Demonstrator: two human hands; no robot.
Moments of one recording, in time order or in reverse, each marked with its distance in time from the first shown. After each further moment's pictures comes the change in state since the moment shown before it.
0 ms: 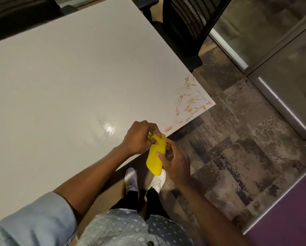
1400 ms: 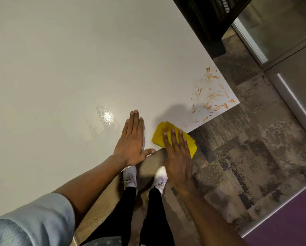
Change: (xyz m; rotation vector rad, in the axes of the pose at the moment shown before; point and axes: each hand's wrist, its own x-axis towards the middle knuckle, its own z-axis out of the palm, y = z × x) left_hand 0.006 -0.131 0.068 0.471 -0.034 -0.115; right_hand 0.039 0.057 0.090 -0.592 -0.149 -0.183
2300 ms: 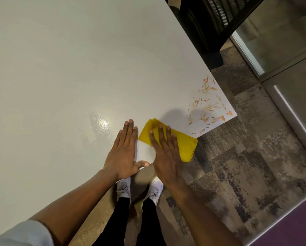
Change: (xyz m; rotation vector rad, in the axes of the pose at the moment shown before) left_hand 0.003 -0.006 0.011 -0.087 0.097 0.019; right_hand 0.055 -0.003 0.004 -0.006 -0.010 -0.132
